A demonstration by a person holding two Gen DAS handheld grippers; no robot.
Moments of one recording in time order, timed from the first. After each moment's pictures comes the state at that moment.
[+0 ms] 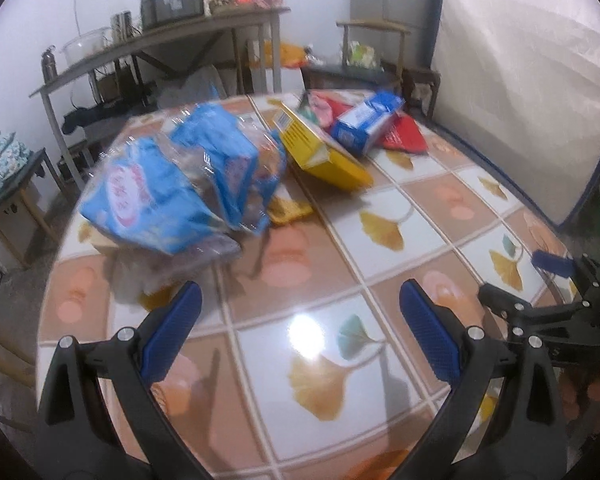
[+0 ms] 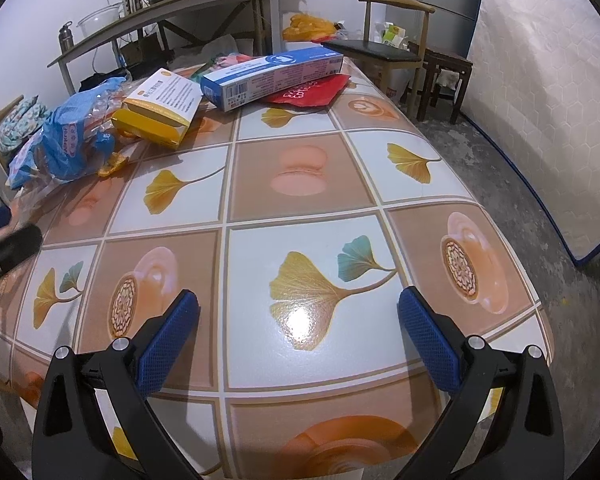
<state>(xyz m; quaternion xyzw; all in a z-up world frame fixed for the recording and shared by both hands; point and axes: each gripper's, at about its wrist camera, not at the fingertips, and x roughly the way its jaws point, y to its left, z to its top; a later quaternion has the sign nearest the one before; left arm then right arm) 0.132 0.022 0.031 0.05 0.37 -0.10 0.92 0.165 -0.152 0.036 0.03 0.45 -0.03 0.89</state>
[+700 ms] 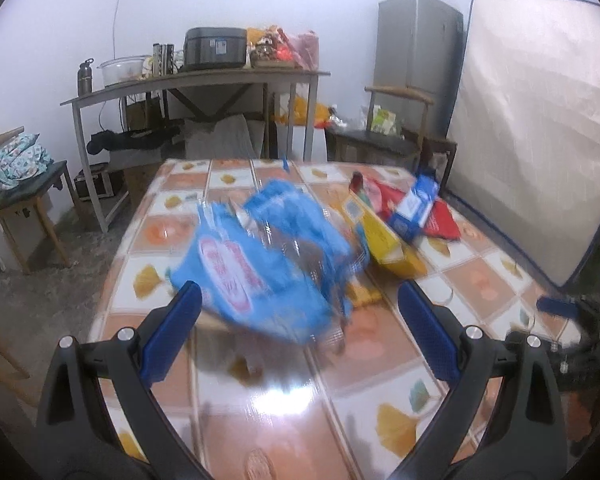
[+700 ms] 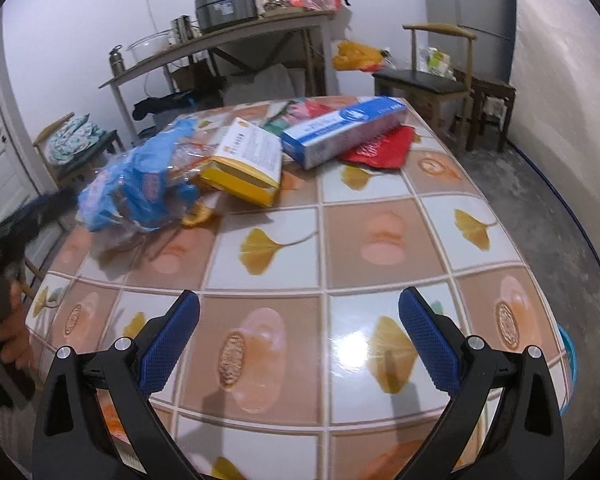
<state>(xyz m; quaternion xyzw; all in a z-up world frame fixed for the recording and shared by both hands) 0.152 0.097 0.079 -0.01 0.27 -0.09 0.96 0.173 -0.119 0.081 0.05 0.40 0.07 0.91</state>
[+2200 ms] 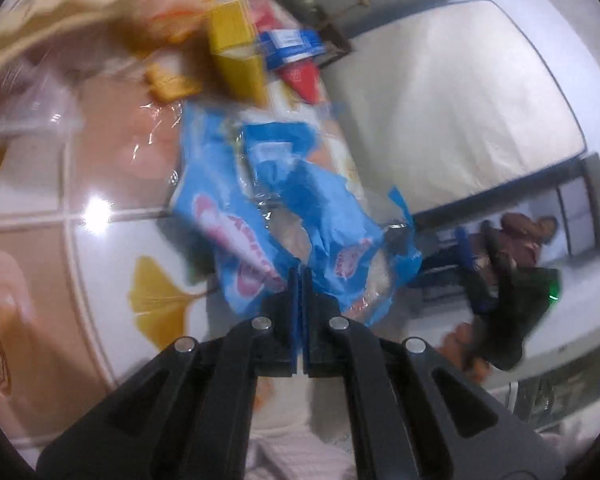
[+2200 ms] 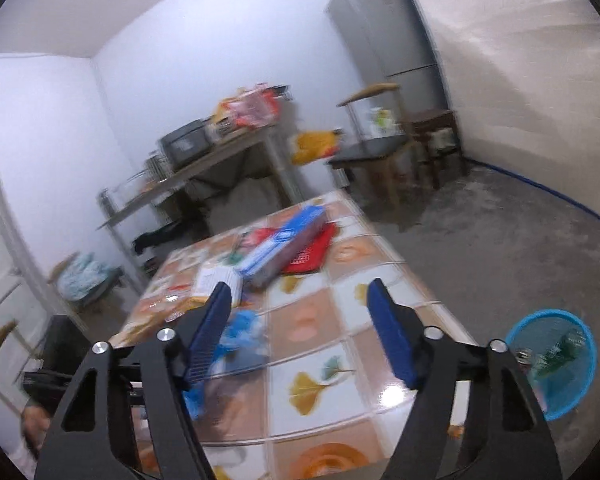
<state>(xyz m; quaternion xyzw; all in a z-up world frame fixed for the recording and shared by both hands) 0.170 0.068 -0.002 -0.28 0.54 -0.34 0.72 0.103 -0.234 0.141 0.20 0.23 0.04 0.95</state>
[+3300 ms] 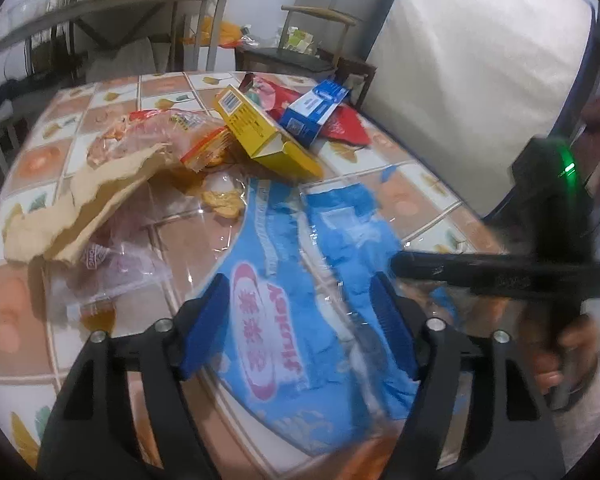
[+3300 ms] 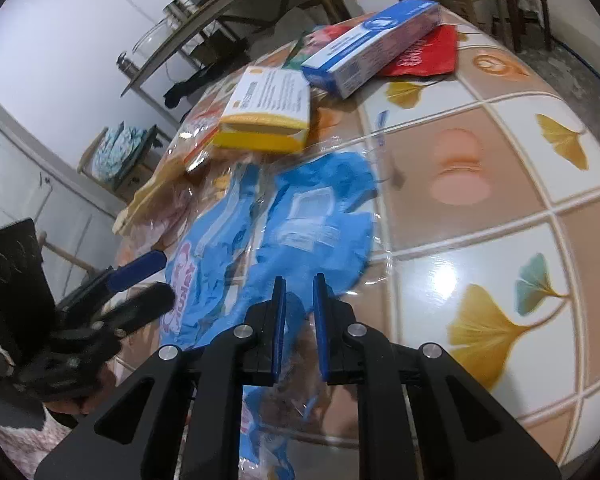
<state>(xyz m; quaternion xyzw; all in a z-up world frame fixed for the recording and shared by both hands) 0.162 0.053 0.028 -0.01 0.42 -0.25 0.87 0.218 -0.142 0.037 0.21 0.49 0.17 0.83</state>
